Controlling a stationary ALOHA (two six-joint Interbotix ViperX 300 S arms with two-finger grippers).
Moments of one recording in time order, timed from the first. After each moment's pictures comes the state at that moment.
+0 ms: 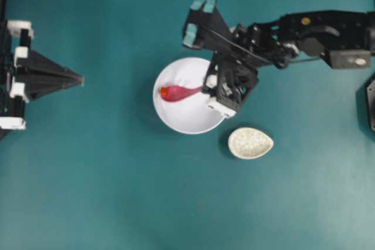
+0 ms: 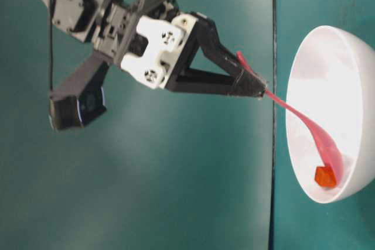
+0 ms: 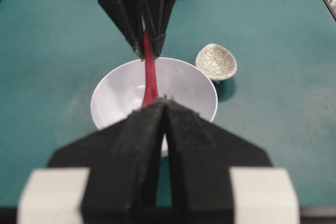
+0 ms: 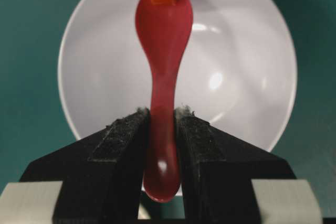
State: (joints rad) left arm 0.00 -0.92 1.16 0.02 -0.13 0.02; right arm -0.12 0.00 0.42 0.28 0.54 0.07
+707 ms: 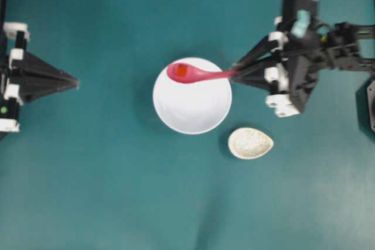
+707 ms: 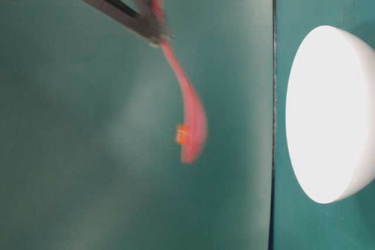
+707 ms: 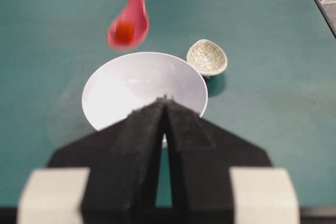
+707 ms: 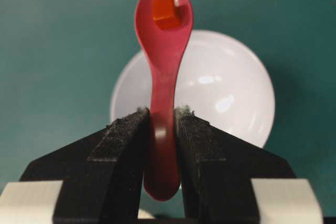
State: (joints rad) left arm -0.02 -0.97 1.16 0.02 -0.08 -0.01; right arm -0.08 -0.44 0.73 0.25 0.20 0.06
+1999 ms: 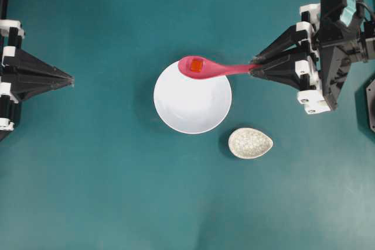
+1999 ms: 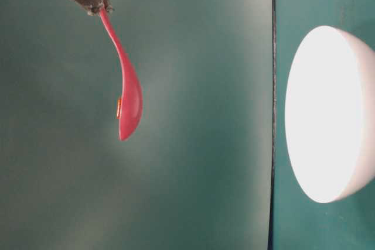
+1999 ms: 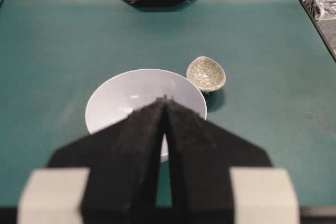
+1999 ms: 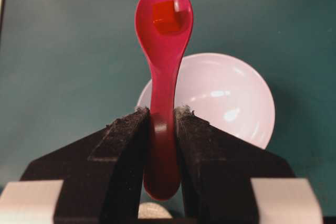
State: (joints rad) left arm -0.02 -1.01 1.15 0.02 -0.07 -0.01; right arm -0.08 -0.56 0.71 0.24 0.28 0.07
